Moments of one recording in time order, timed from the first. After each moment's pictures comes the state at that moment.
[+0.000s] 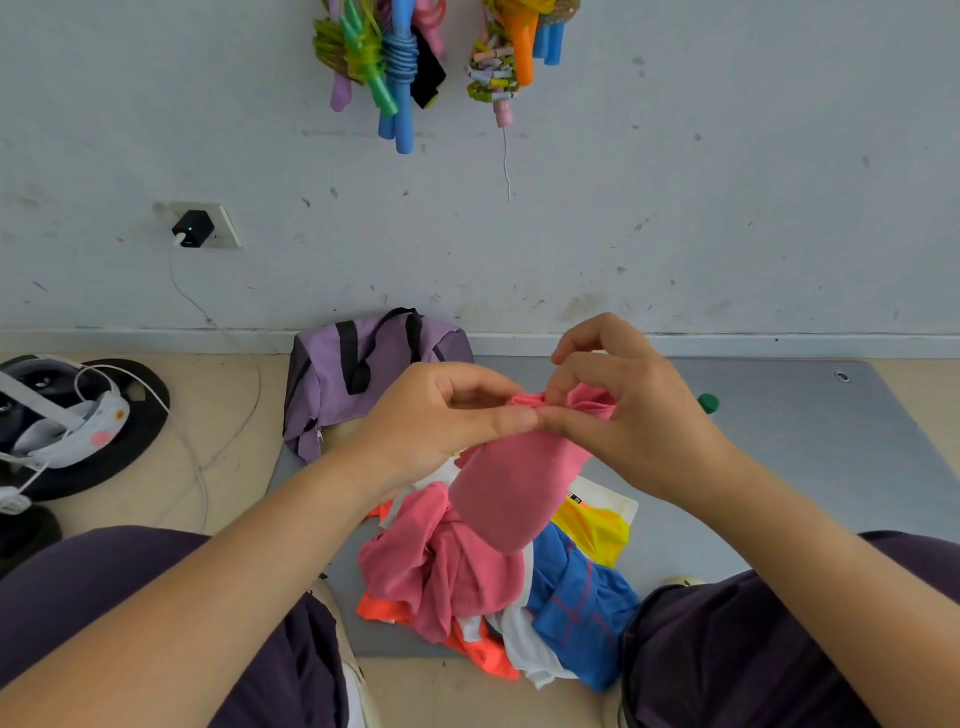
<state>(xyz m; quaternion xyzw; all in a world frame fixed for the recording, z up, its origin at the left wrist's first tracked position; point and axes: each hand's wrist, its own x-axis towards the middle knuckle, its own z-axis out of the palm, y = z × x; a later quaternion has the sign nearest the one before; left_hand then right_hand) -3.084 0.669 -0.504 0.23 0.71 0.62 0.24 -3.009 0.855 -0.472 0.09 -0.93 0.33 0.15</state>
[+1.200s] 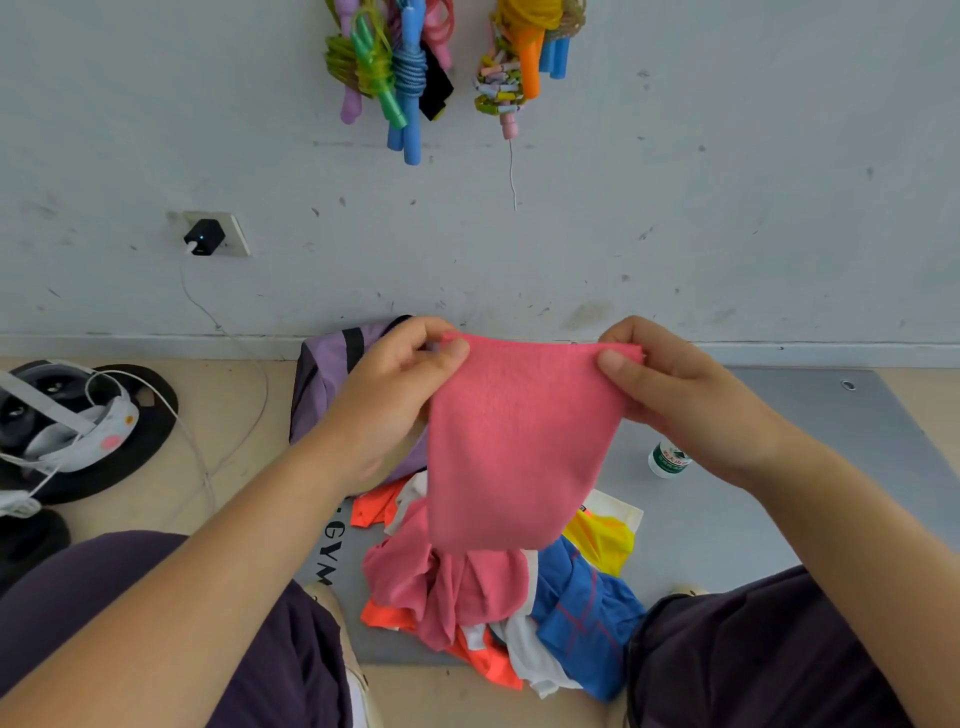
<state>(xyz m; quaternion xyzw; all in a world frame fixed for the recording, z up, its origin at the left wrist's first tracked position) -3.099 0.654 -0.489 0.16 0.68 0.70 0.17 -3.016 0.890 -0.468 -0.01 -0.77 0.64 -0.03</state>
